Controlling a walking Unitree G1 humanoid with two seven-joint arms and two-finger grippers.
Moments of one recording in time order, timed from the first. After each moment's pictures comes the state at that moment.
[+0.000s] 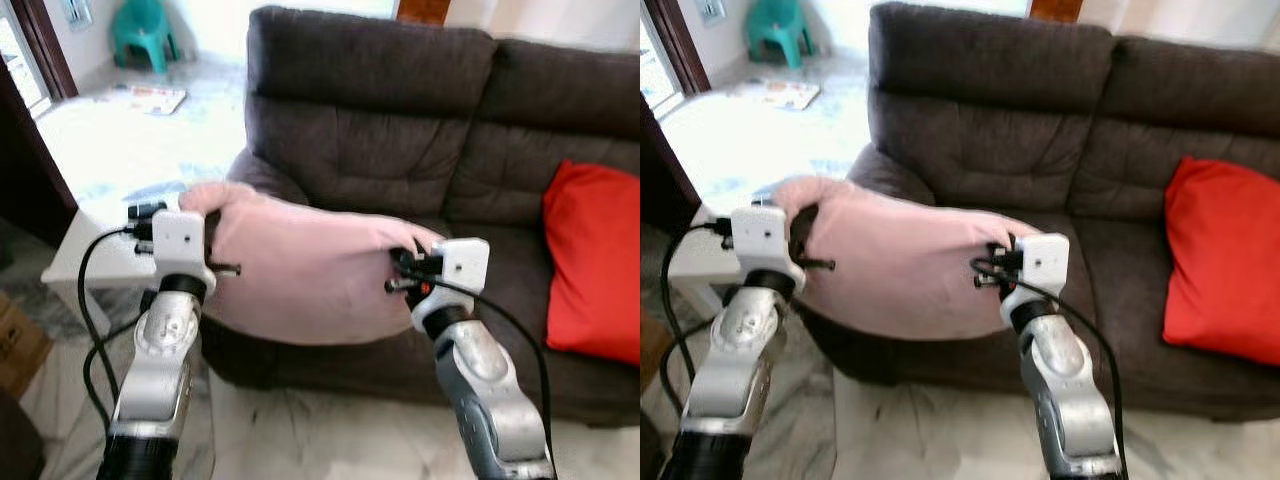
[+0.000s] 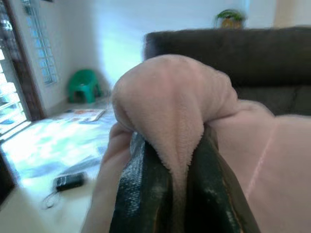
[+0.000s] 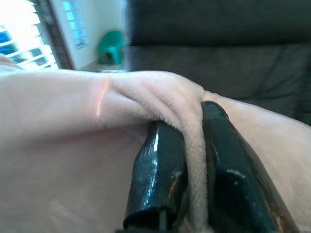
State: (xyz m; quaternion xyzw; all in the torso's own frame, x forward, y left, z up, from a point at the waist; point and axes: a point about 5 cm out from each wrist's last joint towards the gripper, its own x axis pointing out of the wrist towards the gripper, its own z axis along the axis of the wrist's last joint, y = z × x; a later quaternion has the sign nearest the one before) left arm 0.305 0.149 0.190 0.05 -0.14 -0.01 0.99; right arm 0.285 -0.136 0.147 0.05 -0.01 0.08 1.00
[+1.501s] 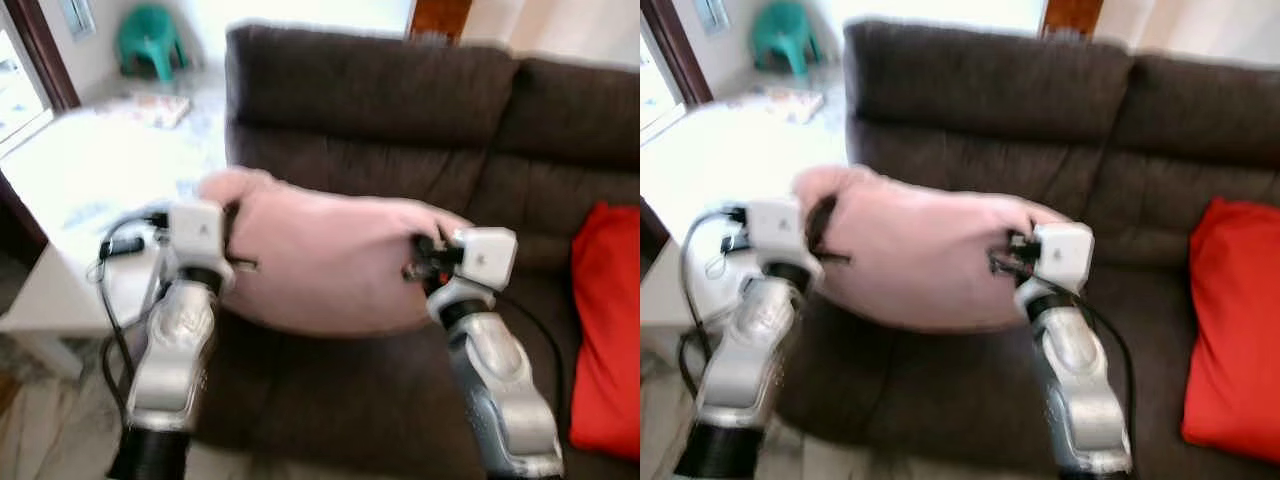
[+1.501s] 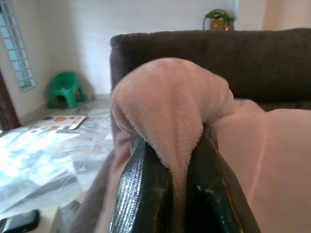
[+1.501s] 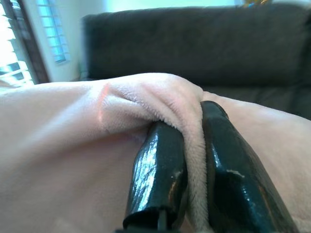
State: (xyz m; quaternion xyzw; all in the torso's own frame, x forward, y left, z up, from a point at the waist) left arm 0.306 0.137 0.188 0.05 -0.13 -0.05 0.99; right arm 0.287 -0.149 0.158 0.04 -0.05 0.05 1.00
